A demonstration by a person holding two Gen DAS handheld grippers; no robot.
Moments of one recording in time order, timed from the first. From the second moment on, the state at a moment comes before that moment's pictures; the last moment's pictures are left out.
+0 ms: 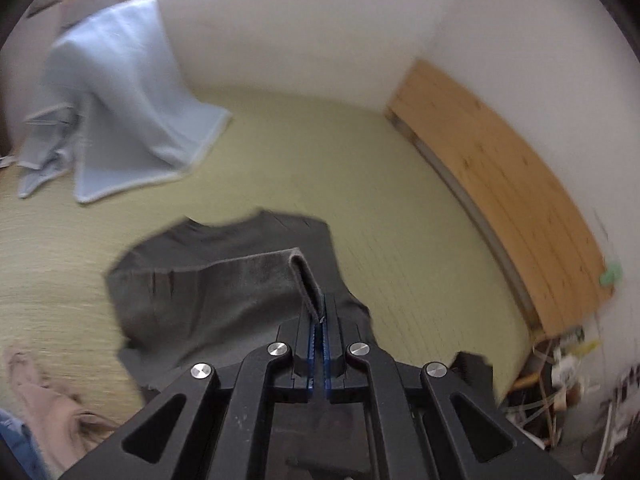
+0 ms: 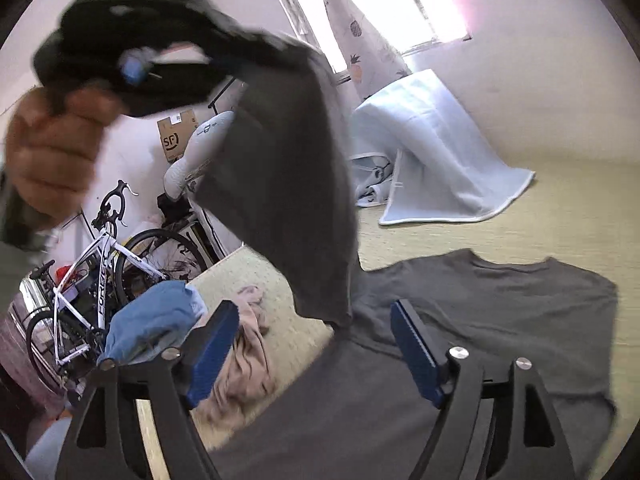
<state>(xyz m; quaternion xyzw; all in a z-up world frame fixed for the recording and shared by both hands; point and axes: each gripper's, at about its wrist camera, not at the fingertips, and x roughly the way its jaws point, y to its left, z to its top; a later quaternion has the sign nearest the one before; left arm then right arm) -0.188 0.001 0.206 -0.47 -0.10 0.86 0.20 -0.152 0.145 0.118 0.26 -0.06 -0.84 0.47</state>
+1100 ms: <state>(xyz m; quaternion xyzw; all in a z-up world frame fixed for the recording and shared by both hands) -0.258 -0.135 0.055 -0.47 -0.17 0.87 -0.03 -0.242 0.300 -0.034 0.43 -0.17 -0.85 0.26</state>
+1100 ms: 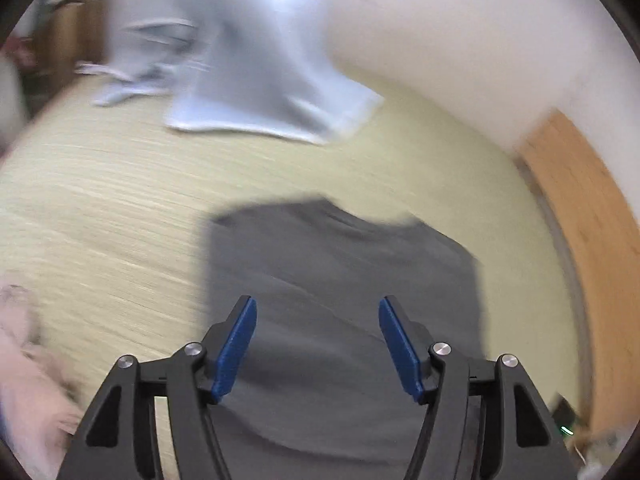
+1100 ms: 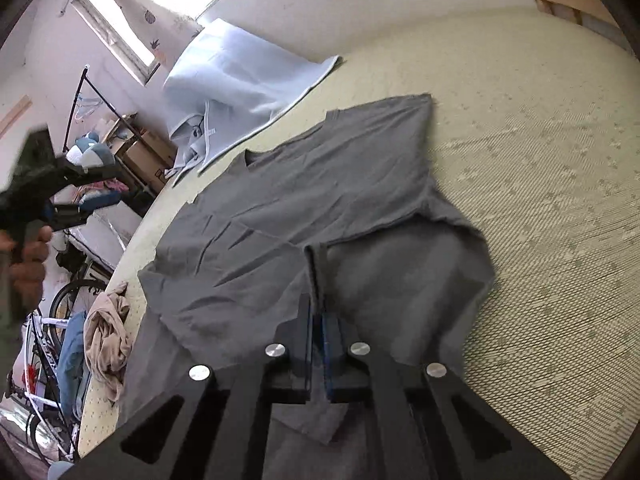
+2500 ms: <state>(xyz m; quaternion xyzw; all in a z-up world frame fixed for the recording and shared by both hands) -0.356 -0.247 -0.085 -0.41 -0.20 0.89 -0.08 -0.270 0.286 0.005 0.41 -0.01 -0.89 0.20</state>
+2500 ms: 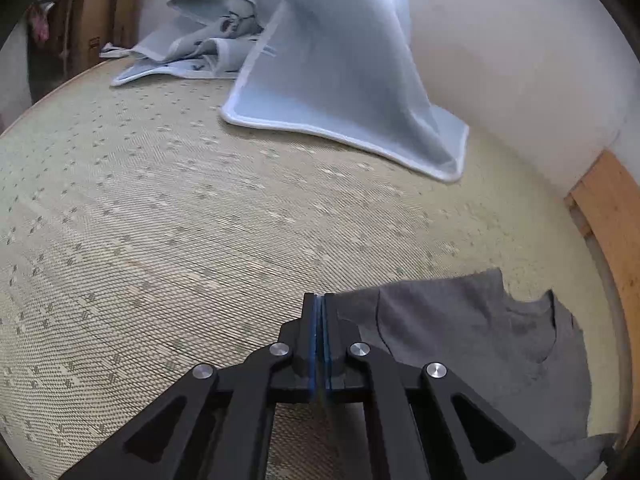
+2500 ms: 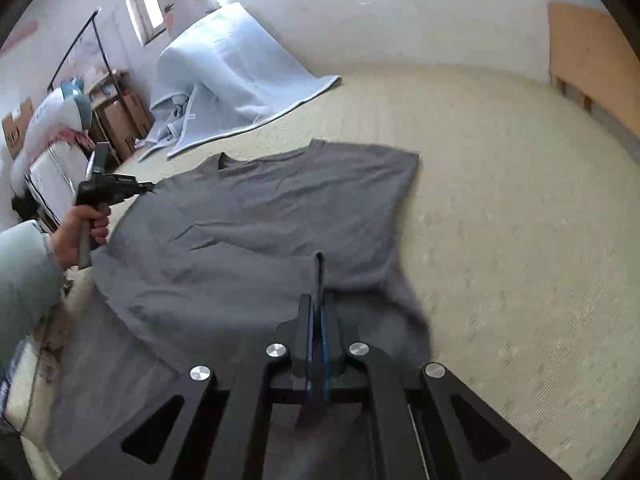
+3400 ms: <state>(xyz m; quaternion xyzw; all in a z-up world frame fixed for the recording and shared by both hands) -0.174 -0.124 -0.045 -0.37 0.23 0.90 0.08 -0.347 0.243 0.028 0.40 0.06 -0.89 0.20</state>
